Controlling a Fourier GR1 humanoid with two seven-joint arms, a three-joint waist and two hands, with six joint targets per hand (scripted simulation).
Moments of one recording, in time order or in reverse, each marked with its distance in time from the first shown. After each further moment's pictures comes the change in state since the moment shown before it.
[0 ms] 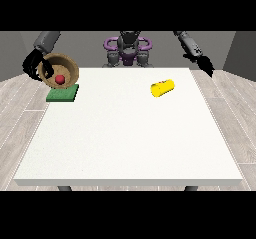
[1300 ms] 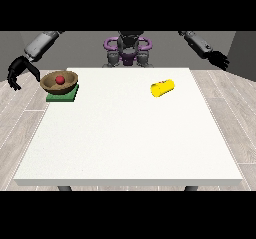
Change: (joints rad) left arm 0.099 0.134 0.144 -0.164 0.195 -0.142 0.011; right arm -0.203 -0.008 -0.400 0.393 -0.310 0.080 -0.102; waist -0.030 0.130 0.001
